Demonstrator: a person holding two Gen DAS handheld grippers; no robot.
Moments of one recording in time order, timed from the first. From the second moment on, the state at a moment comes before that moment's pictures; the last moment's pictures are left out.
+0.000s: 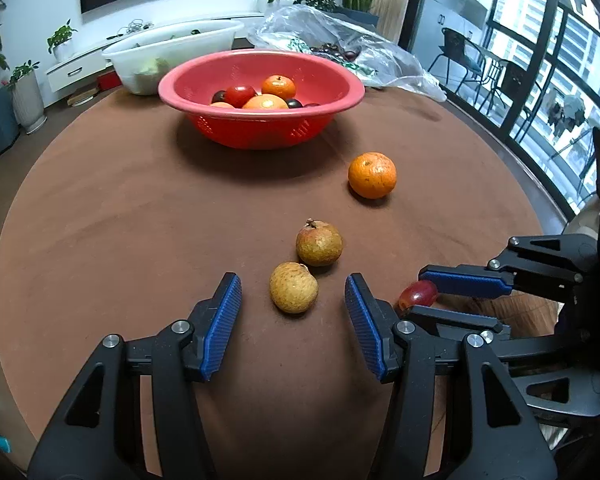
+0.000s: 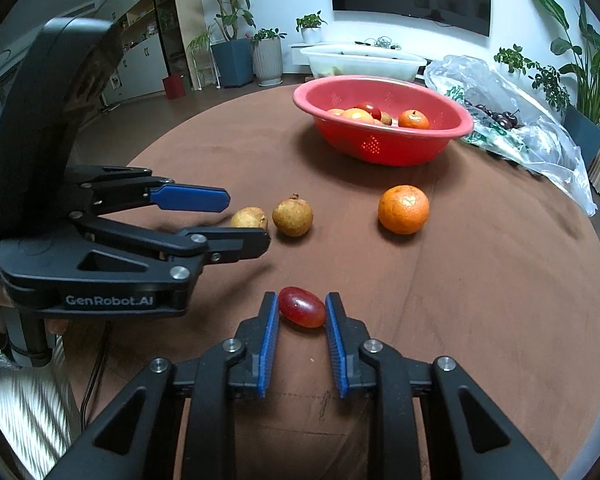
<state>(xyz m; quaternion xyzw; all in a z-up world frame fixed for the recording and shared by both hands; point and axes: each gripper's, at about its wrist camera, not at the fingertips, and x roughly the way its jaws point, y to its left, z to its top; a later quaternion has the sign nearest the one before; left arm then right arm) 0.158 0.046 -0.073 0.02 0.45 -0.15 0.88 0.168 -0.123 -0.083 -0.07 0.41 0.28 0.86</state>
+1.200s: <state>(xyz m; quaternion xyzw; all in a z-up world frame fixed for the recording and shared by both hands) 0.153 0.058 -0.064 0.00 0.43 -0.15 0.89 0.174 -0.144 -0.075 -0.01 0.41 0.28 0.87</state>
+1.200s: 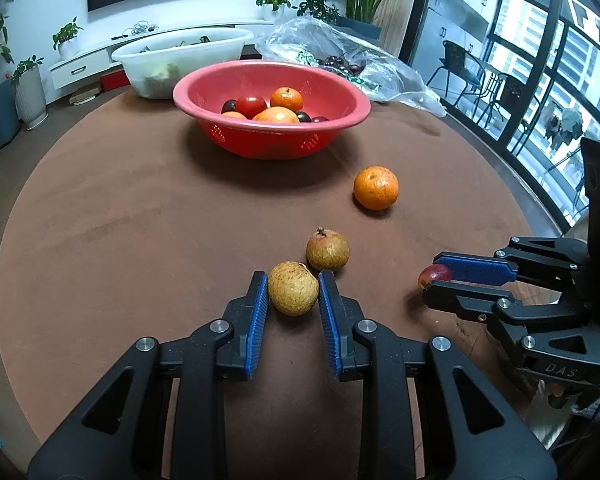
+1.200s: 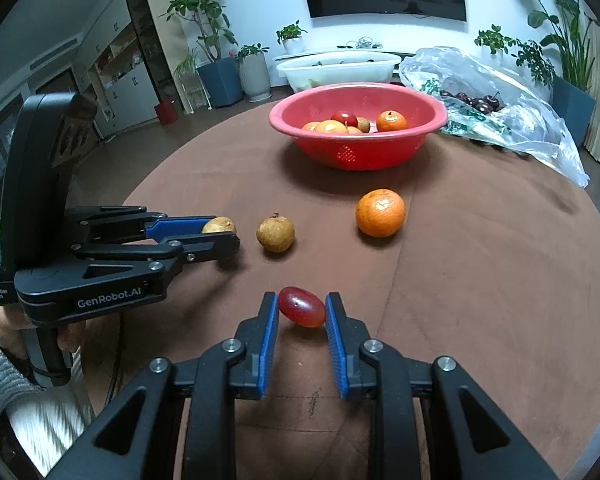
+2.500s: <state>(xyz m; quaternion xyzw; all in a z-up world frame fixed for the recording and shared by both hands) 0.189 0.056 -0.033 0.00 0.41 -0.15 0.90 0.223 -0.175 -0.034 0.09 0.37 0.27 0.88</state>
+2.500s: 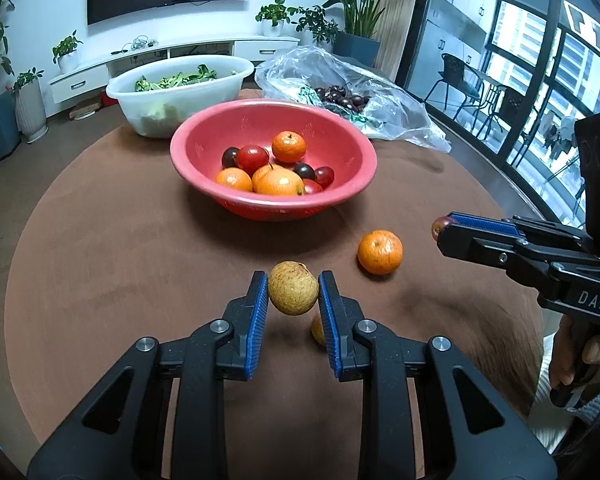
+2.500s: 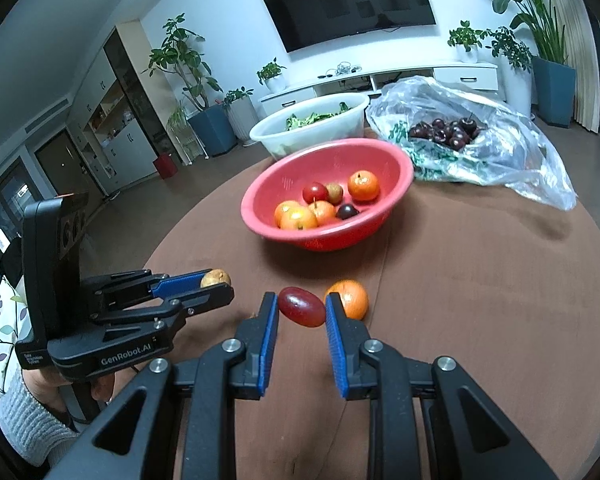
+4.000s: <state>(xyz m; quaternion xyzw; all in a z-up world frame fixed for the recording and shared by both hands) 0.332 0.059 -0.036 0.00 0.41 -0.11 0.91 0.343 -0.137 -0.038 0.03 0.37 0.23 0.90</state>
